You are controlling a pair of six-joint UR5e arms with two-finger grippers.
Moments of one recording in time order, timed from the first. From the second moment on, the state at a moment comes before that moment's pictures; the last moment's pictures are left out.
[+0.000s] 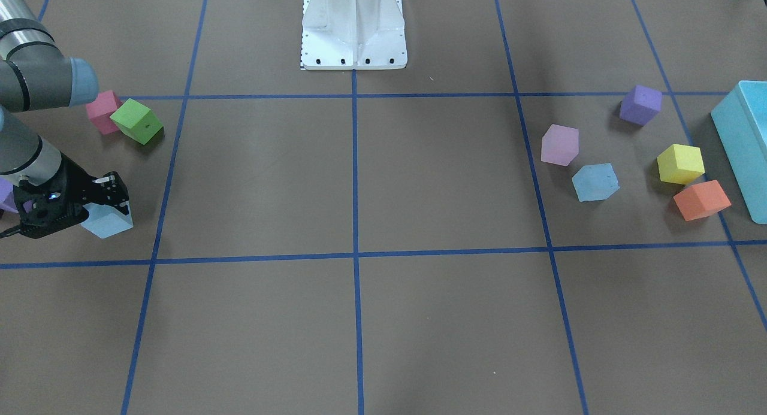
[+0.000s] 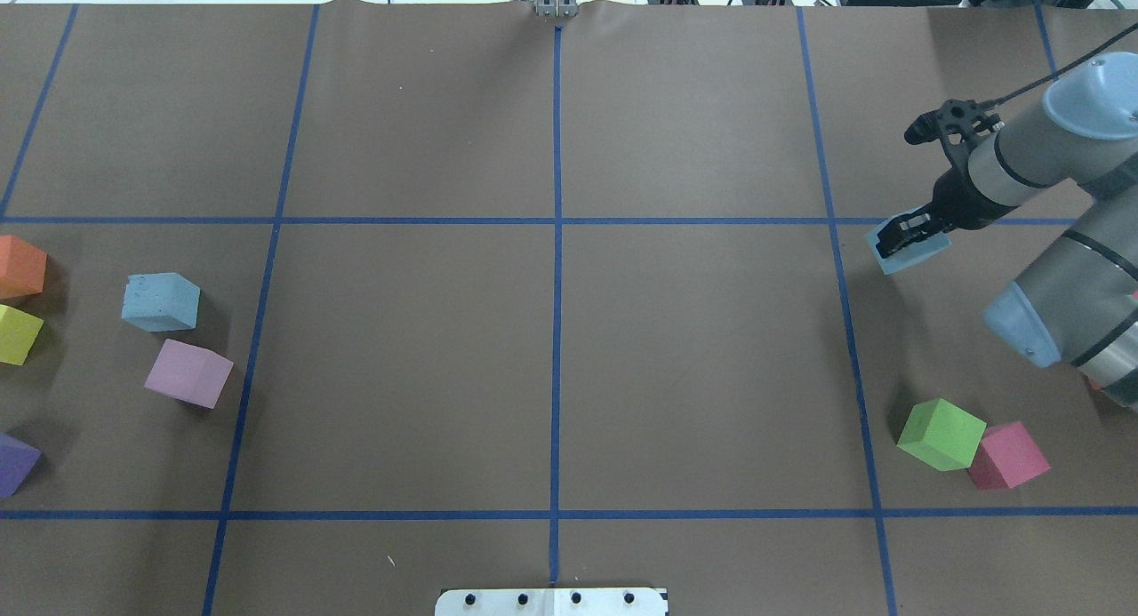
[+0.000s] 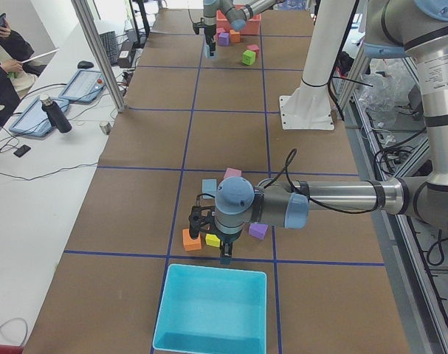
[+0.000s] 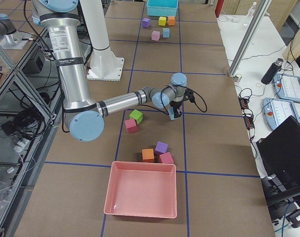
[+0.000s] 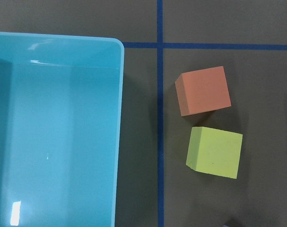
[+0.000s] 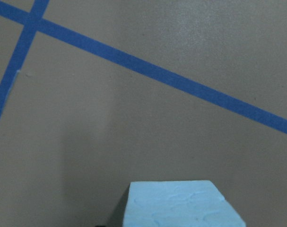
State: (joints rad) left arm -1.59 -1.29 -1.83 -1.71 -2.41 -0.06; right arm 0.94 -1.33 1.63 -1.25 2.20 0.55
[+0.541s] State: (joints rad) left arm -1.59 -1.29 -1.83 -1.71 -2.41 -0.06; right arm 0.68 -0.98 1.59 -1.42 2.03 1.06
